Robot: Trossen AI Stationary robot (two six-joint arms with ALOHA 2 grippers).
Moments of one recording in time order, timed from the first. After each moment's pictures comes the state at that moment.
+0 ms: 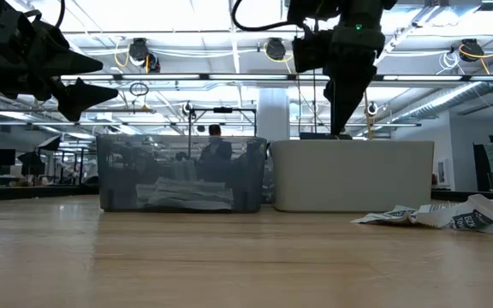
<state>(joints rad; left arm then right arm) 0.14 0.07 0.02 0.06 0.08 -0.25 -0.04 1.61 1.26 -0.92 -0.03 0.21</state>
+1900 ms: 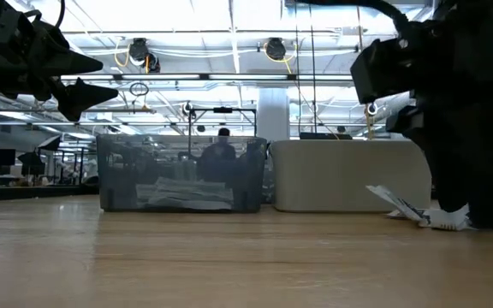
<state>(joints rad) 0.14 0.07 0.02 0.06 0.08 -0.25 0.52 1.88 1.20 -0.76 0.06 0.65</state>
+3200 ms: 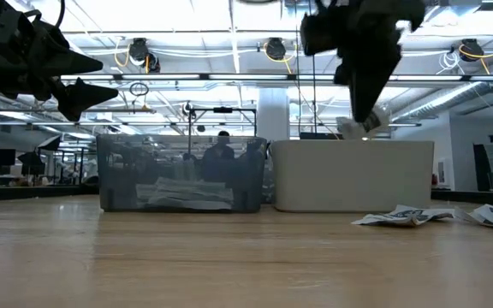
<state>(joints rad) 0.14 0.07 0.02 0.06 0.08 -0.25 0.16 1.65 1.32 -1.04 0.02 0.33</state>
